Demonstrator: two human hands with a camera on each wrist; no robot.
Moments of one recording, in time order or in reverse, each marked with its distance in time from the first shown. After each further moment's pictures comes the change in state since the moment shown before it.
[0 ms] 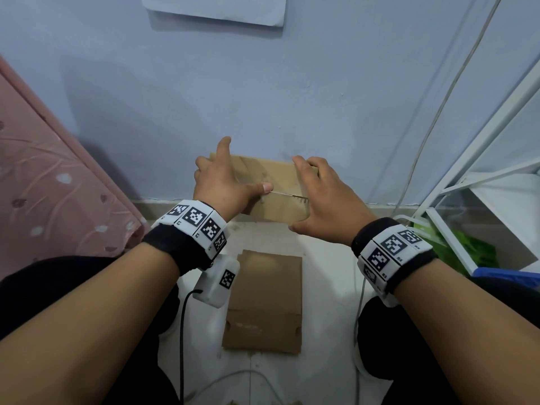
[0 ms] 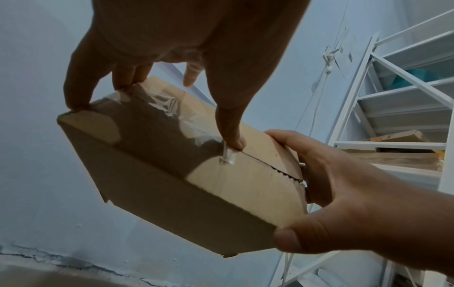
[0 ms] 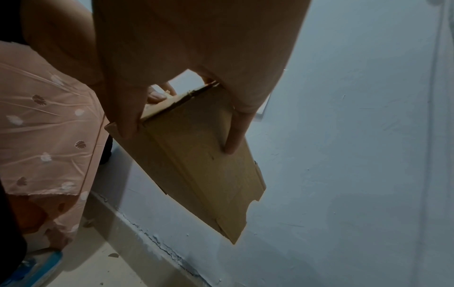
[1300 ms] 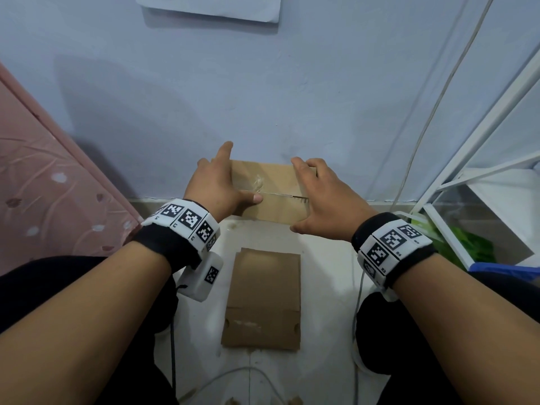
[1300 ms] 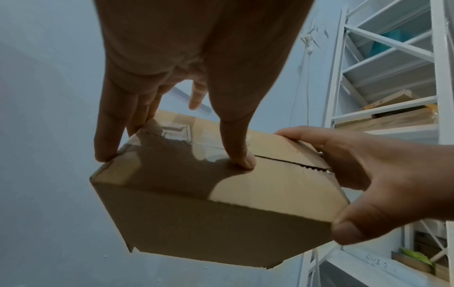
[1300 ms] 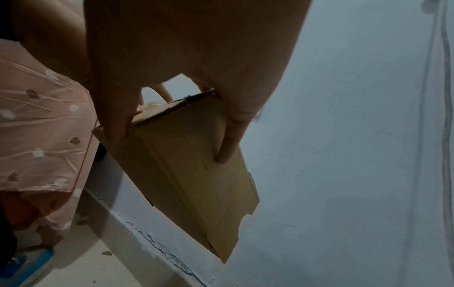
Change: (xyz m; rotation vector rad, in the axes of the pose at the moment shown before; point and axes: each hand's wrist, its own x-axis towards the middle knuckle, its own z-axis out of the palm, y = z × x) left_hand 0.000 -0.007 -0.007 0.166 -0.113 0.079; right_hand -0.002 0.005 -0.002 0.018 -0.087 0.019
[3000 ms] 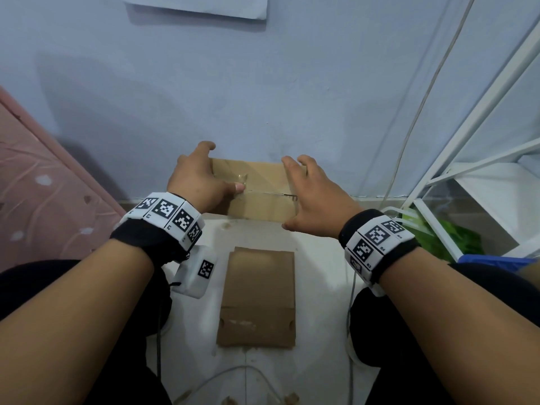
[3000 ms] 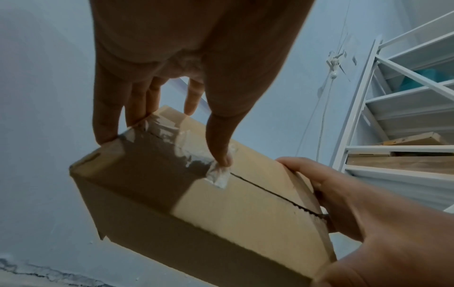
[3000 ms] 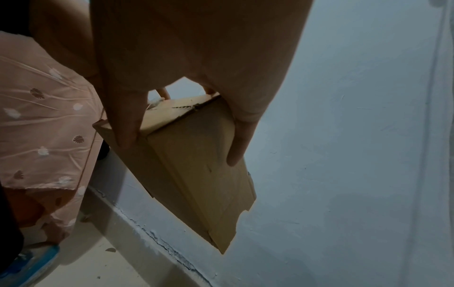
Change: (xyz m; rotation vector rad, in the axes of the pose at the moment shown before) left_hand 0.009 -0.002 -0.009 -0.102 0.043 -0.110; right_hand 0.002 0.001 0.006 -0.008 0.010 0.034
